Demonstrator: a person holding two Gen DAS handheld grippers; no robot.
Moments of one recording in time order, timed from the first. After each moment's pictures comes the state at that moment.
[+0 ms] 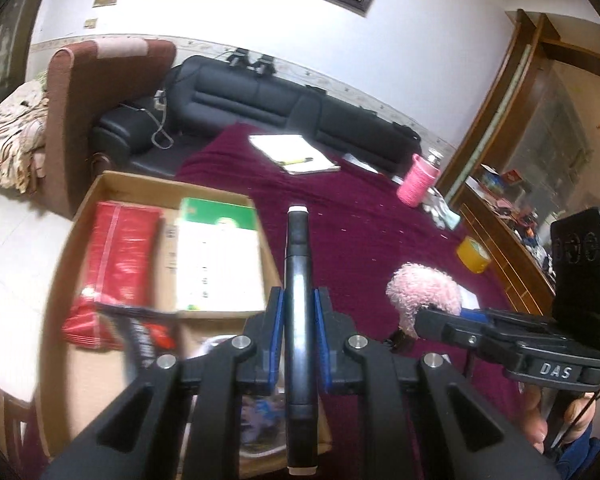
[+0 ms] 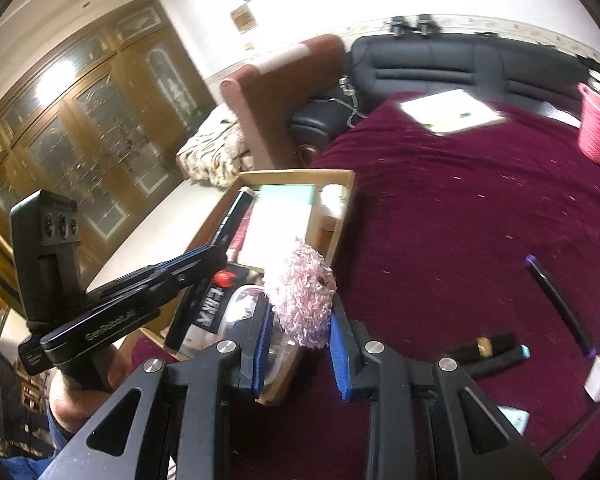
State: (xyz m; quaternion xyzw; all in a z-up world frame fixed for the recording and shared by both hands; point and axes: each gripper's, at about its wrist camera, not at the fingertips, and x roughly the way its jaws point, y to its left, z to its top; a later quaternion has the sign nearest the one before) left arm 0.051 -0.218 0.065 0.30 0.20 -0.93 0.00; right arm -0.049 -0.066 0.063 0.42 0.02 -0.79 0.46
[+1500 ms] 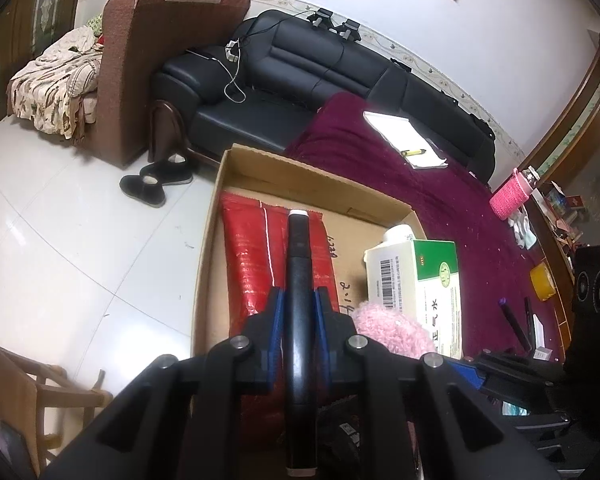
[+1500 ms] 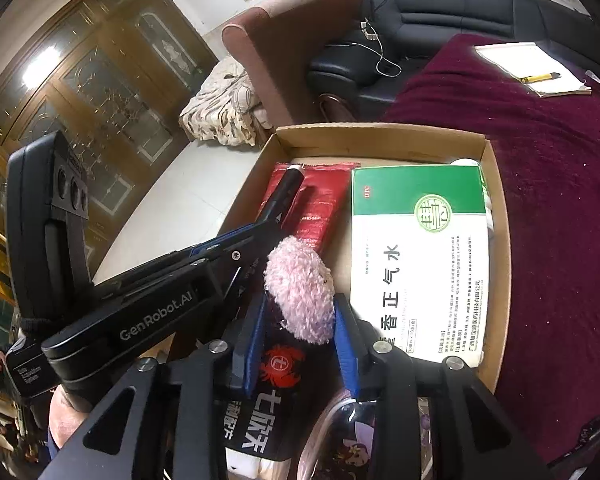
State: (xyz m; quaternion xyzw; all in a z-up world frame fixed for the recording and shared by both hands) left arm -0.003 -0.359 0.015 0.39 0.24 -0.88 0.09; right arm -0.072 -0.221 0.001 0.50 0.03 -0.73 0.46
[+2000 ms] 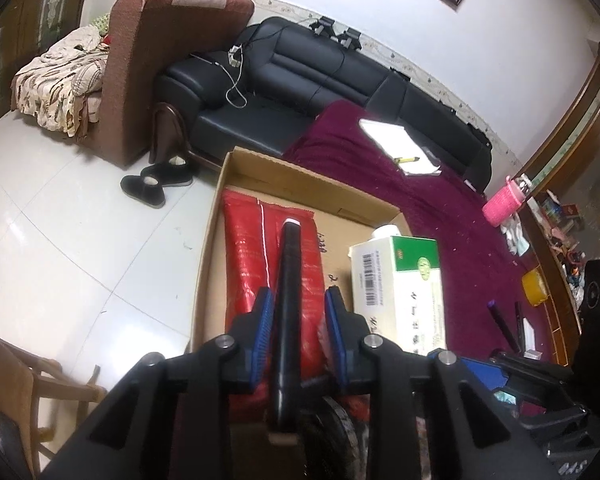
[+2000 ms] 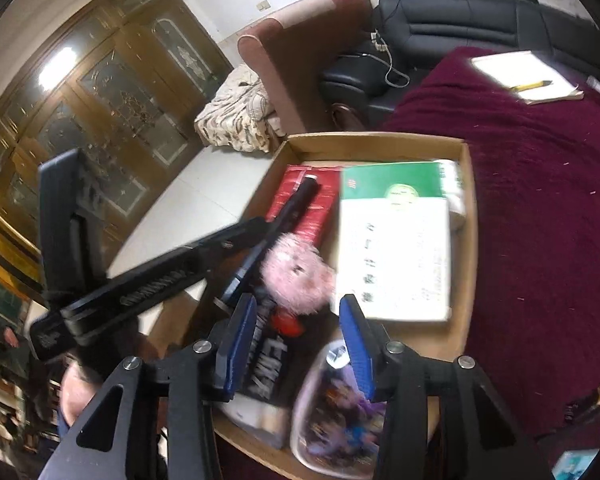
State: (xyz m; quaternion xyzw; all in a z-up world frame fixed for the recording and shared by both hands) left arm 0.021 -0.351 0.027 0.37 0.26 -0.89 0.09; right arm -0.053 -0.173 0.024 0.47 0.03 -0.75 0.47
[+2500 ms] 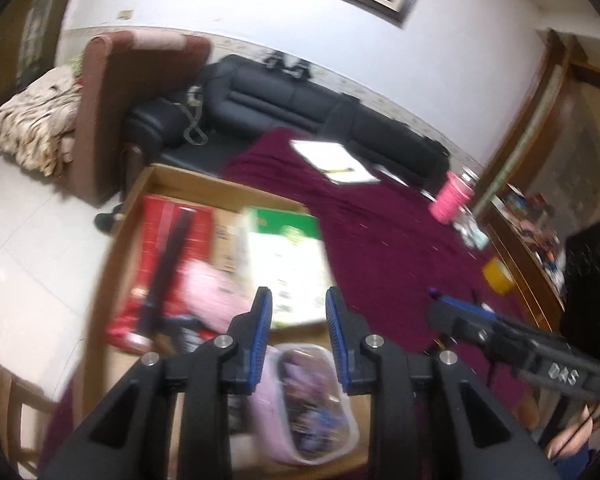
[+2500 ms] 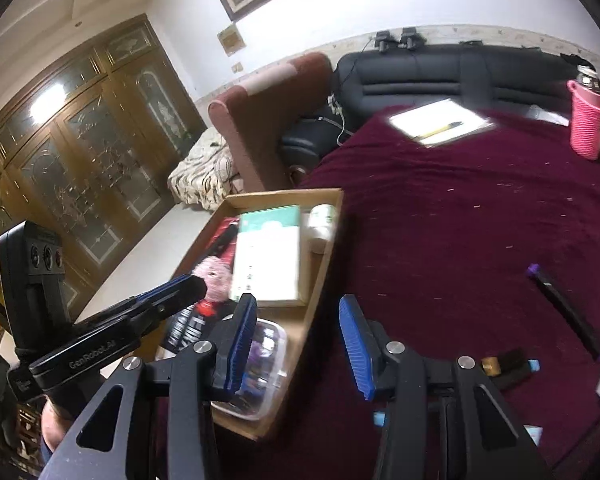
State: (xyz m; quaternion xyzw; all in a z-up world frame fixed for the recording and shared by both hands) left arm 0.053 -0.247 0.058 0.30 0.22 -0.93 0.04; right arm -0.063 -0.041 0.046 0.39 -0.01 -0.81 0.44
